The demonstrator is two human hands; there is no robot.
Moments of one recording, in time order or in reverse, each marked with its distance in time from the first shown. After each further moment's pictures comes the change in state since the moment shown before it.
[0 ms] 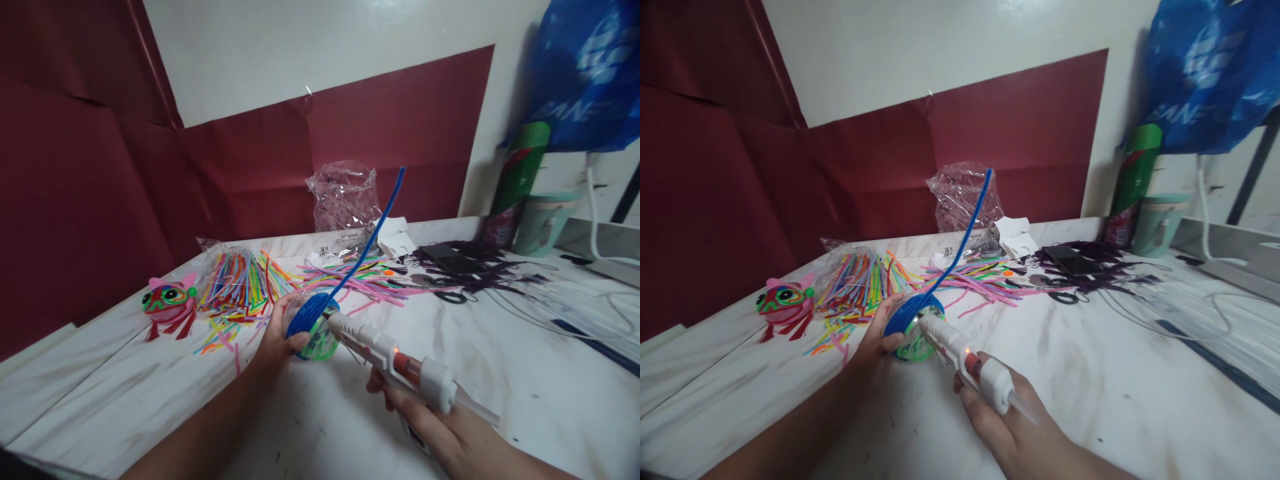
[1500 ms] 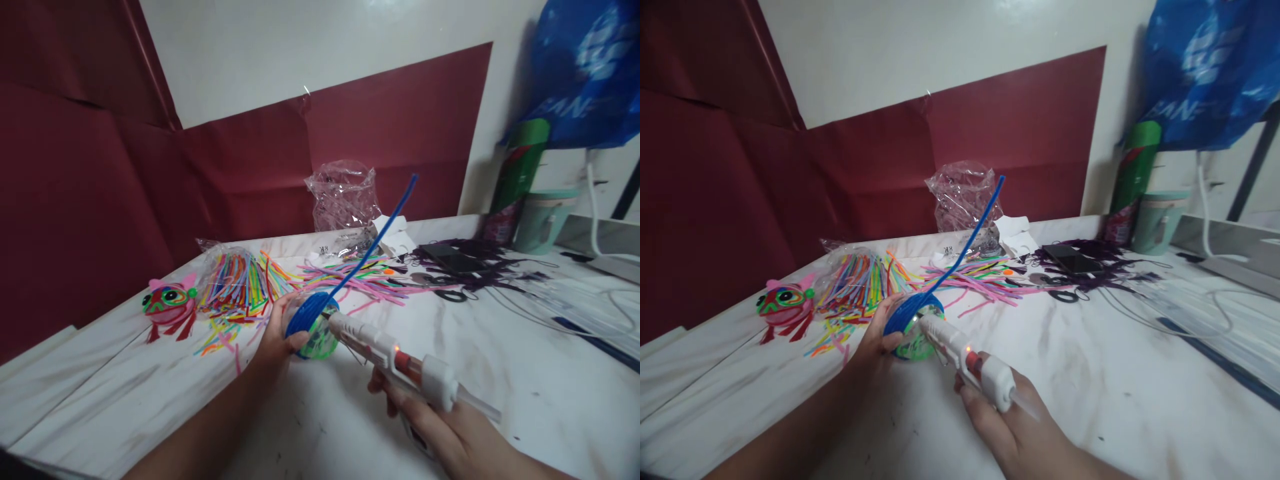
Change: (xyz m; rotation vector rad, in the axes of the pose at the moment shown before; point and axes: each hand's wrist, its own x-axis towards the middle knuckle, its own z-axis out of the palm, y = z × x) left_hand 0.001 -0.005 -0.002 -0.027 -0.002 -0.010; right_hand -0.002 -0.002 0.000 -0.053 0.073 -0.053
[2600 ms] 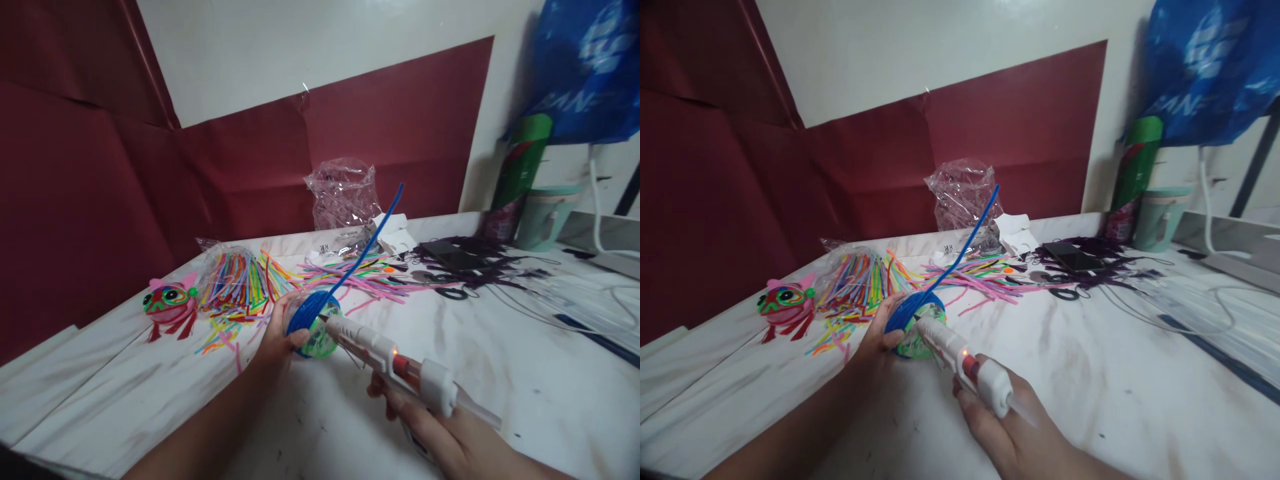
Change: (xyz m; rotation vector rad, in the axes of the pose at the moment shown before) left_hand 0.000 -0.002 0.001 -0.021 0.009 -0.016; right_hand -0.002 -0.009 0.003 0.091 -0.044 -0.029
